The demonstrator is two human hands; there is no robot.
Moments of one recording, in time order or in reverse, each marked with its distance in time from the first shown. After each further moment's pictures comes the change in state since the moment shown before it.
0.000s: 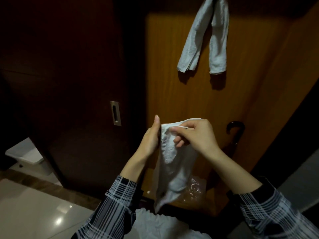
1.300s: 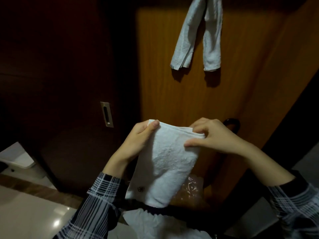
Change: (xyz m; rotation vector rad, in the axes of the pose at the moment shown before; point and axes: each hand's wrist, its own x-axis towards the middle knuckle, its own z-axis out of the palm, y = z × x) left_hand 0.017 0.006 -0.018 0.248 -0.083 0.211; right_hand 0.022 0.004 -0.082 -0.864 -0.315 -0.440
